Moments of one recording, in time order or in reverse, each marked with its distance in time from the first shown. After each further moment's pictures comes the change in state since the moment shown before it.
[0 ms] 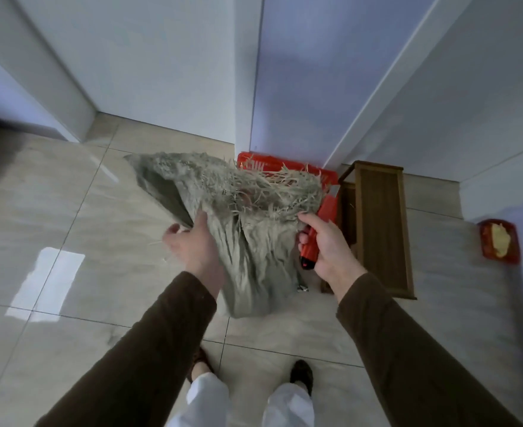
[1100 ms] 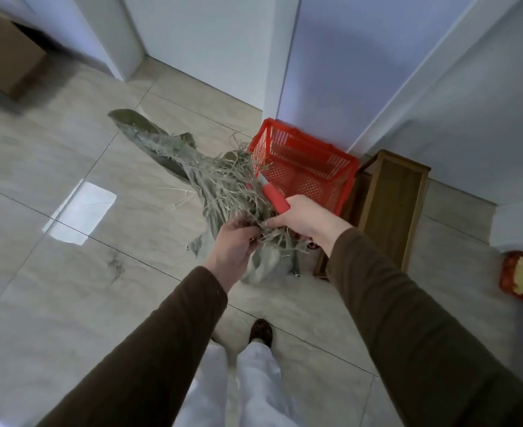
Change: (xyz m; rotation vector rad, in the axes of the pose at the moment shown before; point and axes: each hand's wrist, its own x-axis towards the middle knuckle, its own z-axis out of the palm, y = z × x) left_hand -0.082 -0.122 -0.002 -0.141 -0.554 -0.068; right_hand -0.028 -0.018 -0.021 -1.339 -0.436 -0.066
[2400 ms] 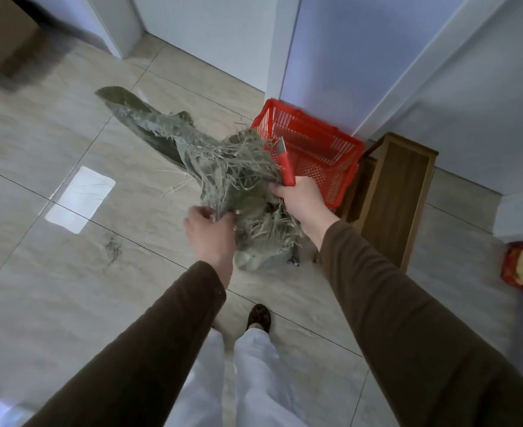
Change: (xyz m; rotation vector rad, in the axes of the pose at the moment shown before) left_hand -0.018 -0.026 -0.025 0.356 0.613 0.222; right_hand 0.027 0.033 0.037 0.322 0.318 -0.009
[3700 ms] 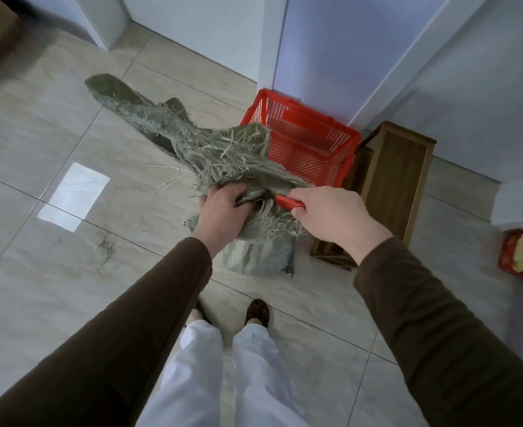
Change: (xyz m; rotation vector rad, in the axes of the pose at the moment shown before) left_hand 0.046 0.002 0.027 0.723 -0.440 0.594; right_hand -0.049 -0.010 -0.065 -1.108 -0.208 -0.324
